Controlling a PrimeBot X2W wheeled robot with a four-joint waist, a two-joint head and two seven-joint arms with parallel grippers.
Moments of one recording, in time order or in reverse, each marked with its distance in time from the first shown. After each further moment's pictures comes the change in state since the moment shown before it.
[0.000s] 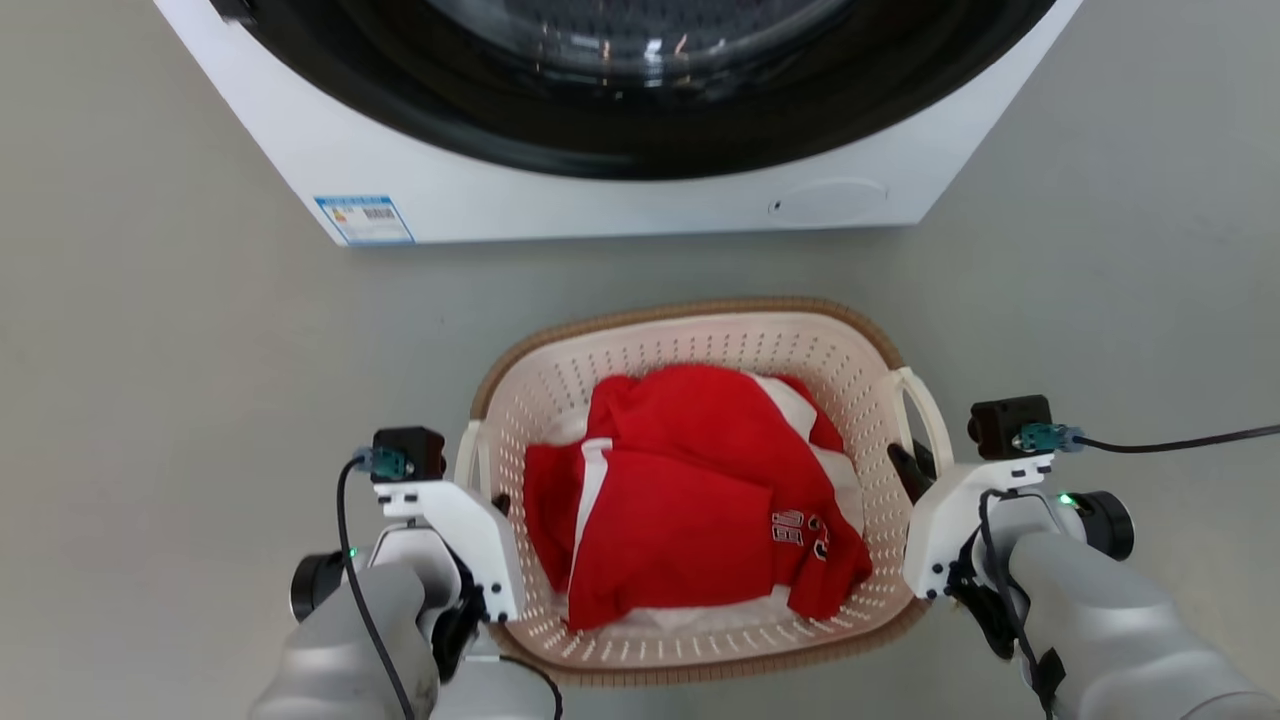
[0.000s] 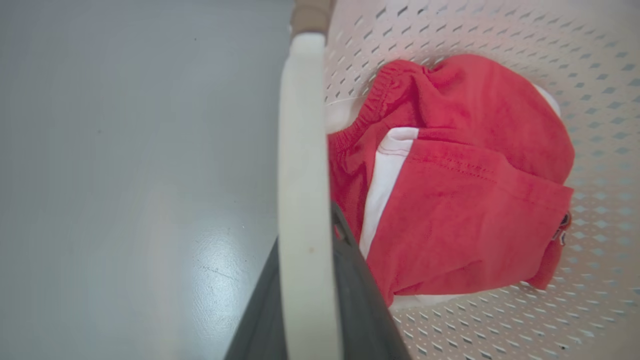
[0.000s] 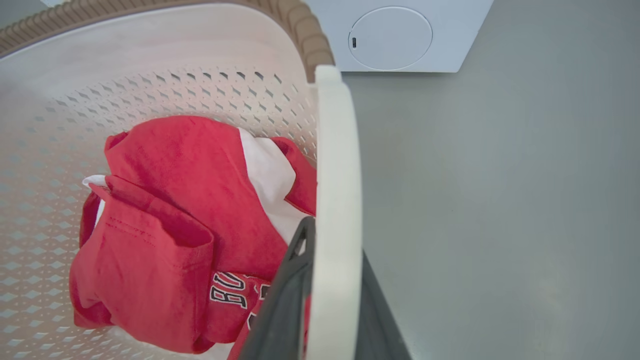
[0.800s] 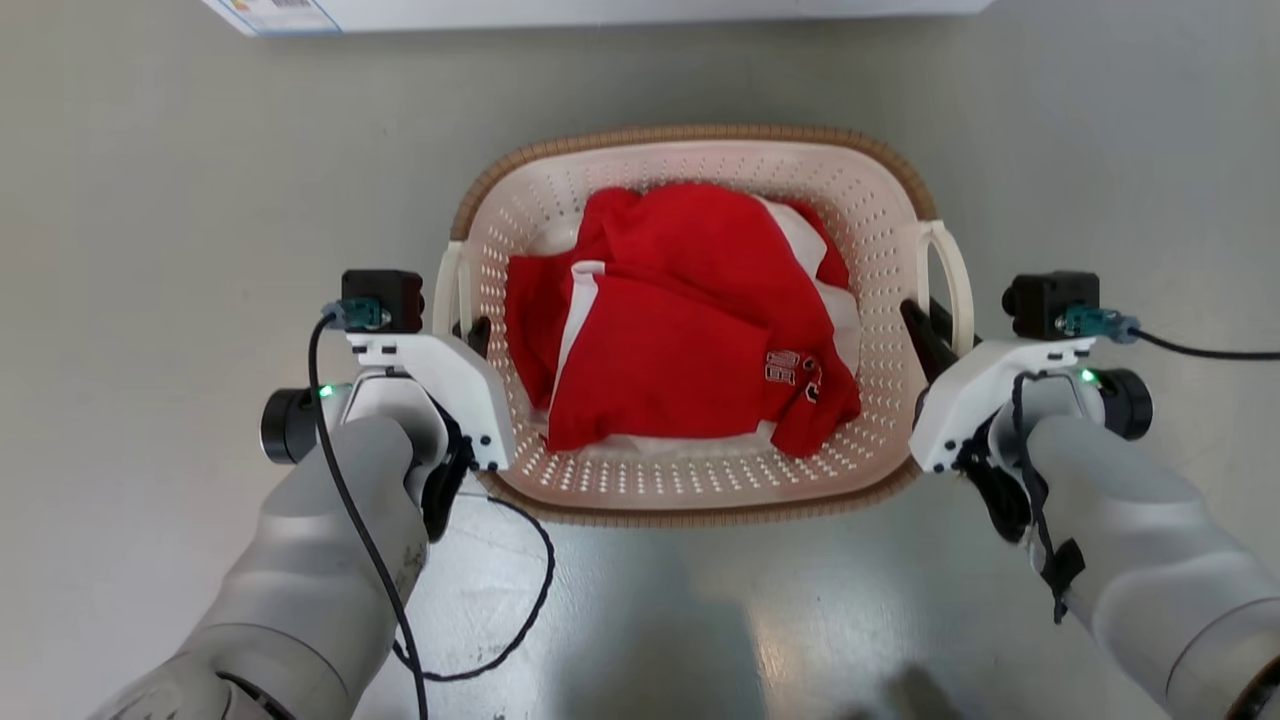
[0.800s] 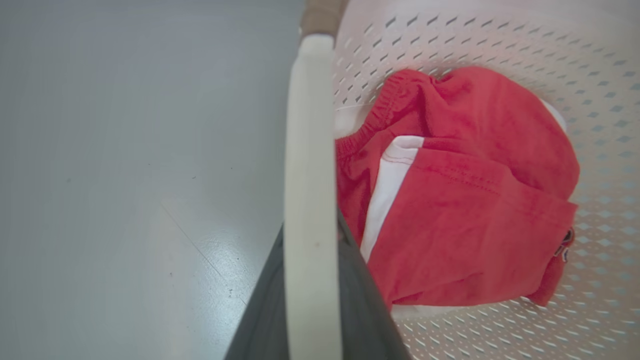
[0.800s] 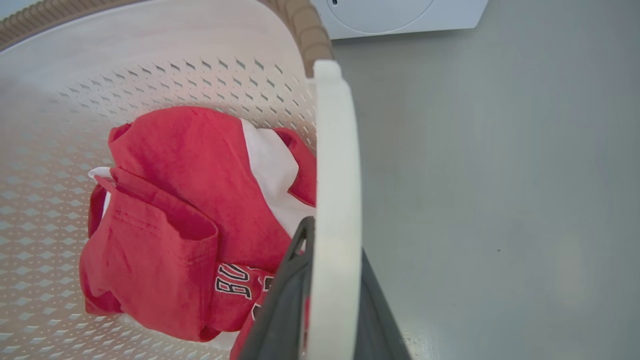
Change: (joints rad) left arm -0.221 0.012 -0.006 0.000 0.039 0.038 -0.111; right arm -0.154 -0.034 -0.036 -0.051 0.035 0.000 -0.083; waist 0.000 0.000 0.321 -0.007
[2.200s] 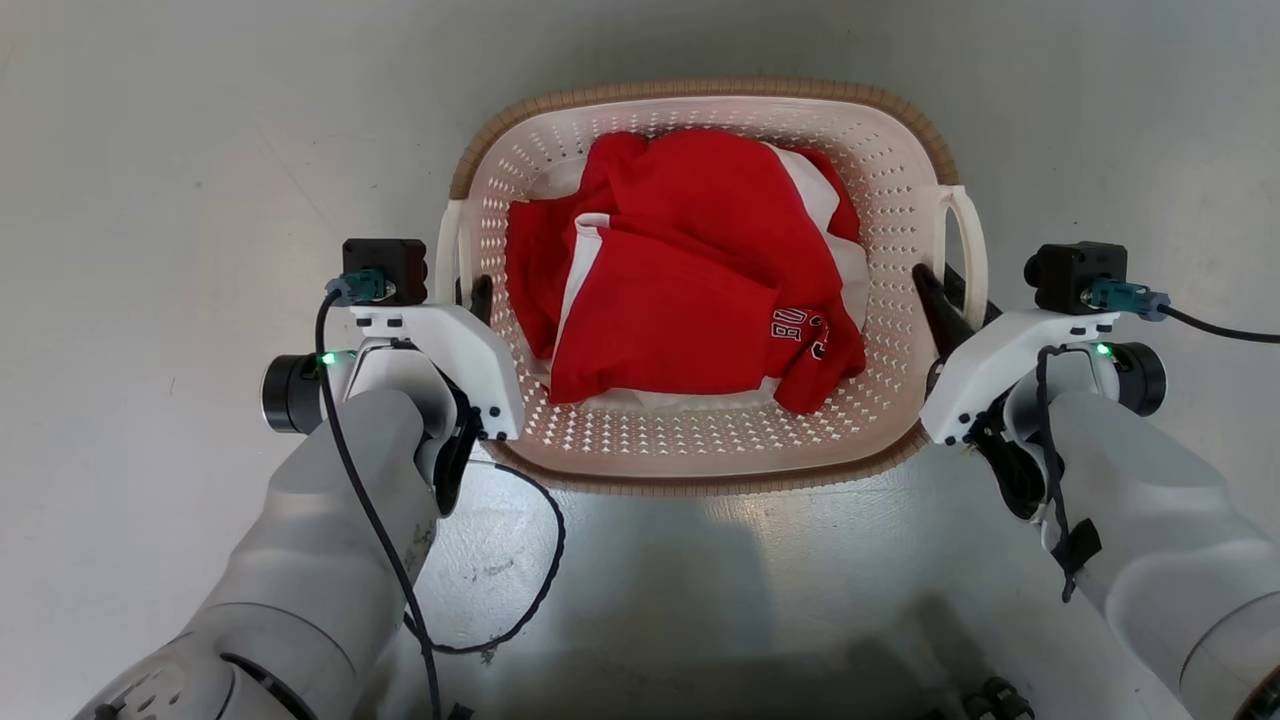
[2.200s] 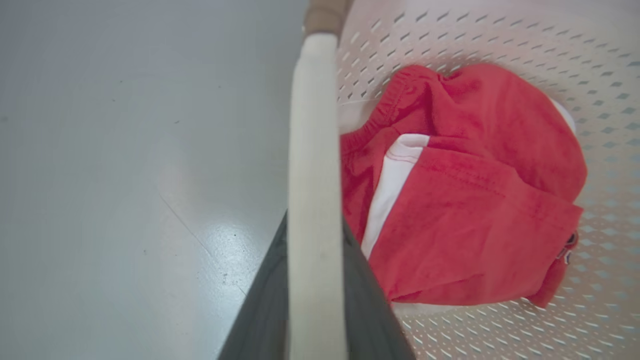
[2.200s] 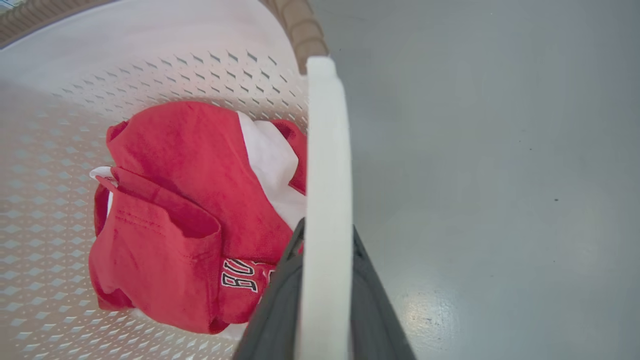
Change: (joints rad) left arm -0.038 -0.014 0.005 -0.002 0.018 0.051 -0.050; right arm -0.006 -0.022 -0.119 -0.044 -0.075 0.000 0.000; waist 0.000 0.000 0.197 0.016
